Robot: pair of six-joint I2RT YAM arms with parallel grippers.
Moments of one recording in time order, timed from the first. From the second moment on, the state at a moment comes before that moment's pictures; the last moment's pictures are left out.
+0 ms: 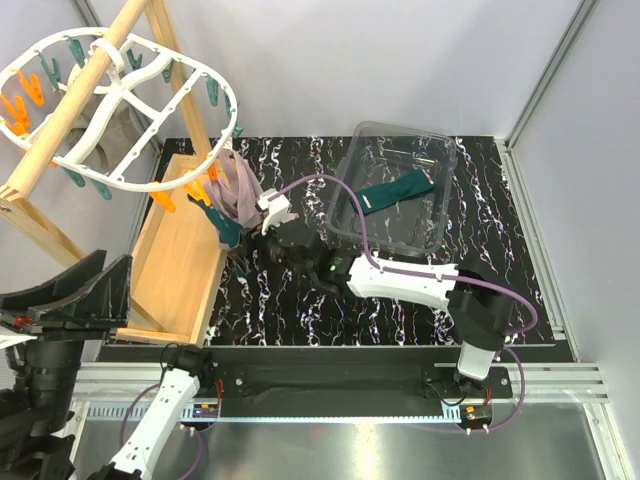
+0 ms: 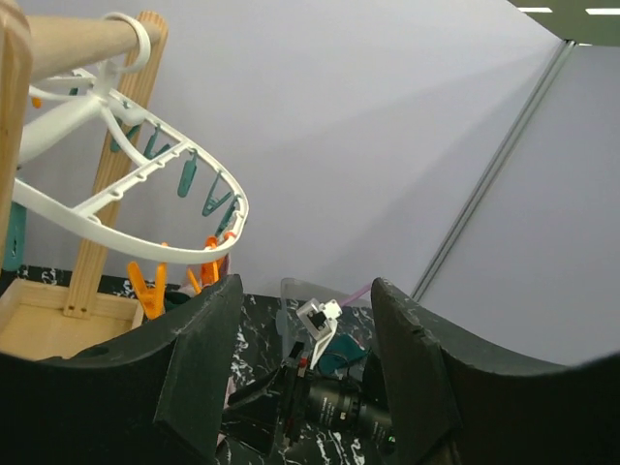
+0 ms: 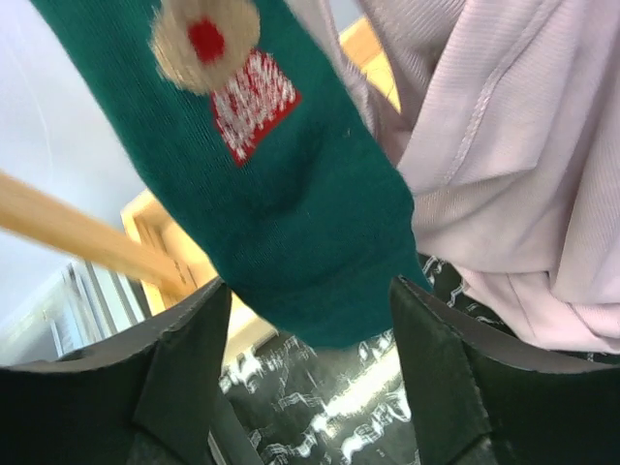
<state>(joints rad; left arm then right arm) -0.24 0.38 1.55 -0.76 -0.03 -0.42 1.12 1.78 1.33 0.25 0.12 0.41</state>
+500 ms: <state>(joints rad) -0.25 0.31 1.46 -0.90 0.07 -0.57 1.19 1.97 1.34 0.50 0.52 0.52</state>
